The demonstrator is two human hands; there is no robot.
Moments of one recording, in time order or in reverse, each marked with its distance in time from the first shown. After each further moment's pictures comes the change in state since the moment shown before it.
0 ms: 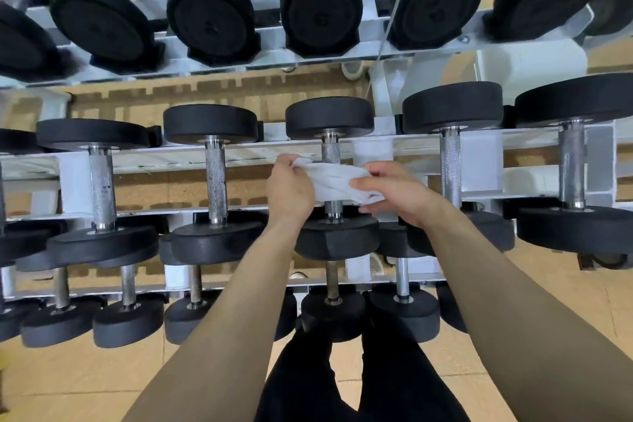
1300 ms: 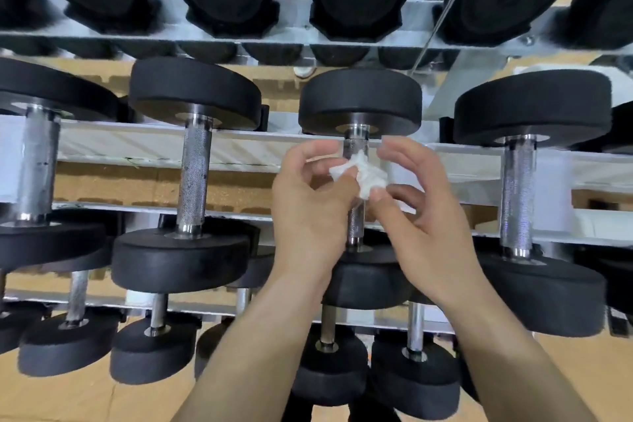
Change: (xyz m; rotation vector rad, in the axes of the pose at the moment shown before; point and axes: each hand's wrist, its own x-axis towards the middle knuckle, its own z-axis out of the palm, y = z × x) left_hand -0.028 -0.004 0.016 -0.600 -0.001 0.088; right_hand -0.022 0.016 0.054 -0.151 0.253 -0.664
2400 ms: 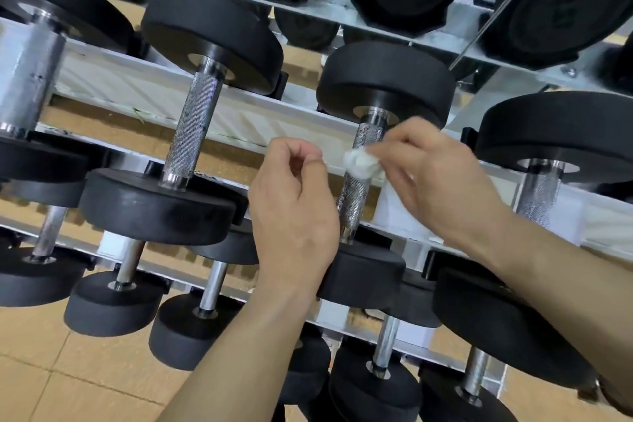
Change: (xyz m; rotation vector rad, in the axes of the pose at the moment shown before) left_hand -0.008 -0.036 0.001 0.229 0.401 0.252; right_hand 0.079 0.039 -0.040 -0.893 -0.335 -0.750
